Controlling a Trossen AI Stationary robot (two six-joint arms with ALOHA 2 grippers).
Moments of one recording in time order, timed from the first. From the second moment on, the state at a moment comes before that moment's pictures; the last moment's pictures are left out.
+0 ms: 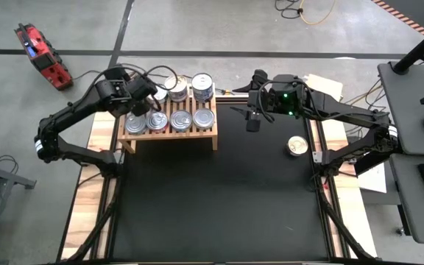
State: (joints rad) left arm 0.51 1.24 1.44 -1.31 -0.95 0.18; right arm -0.26 1.35 1.45 -0.41 0.08 -0.49
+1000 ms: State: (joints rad) left arm 0.57 1.29 1.44 -1.30 -0.92 0.18; right arm -0.26 1.35 1.45 -0.42 0.08 -0.49
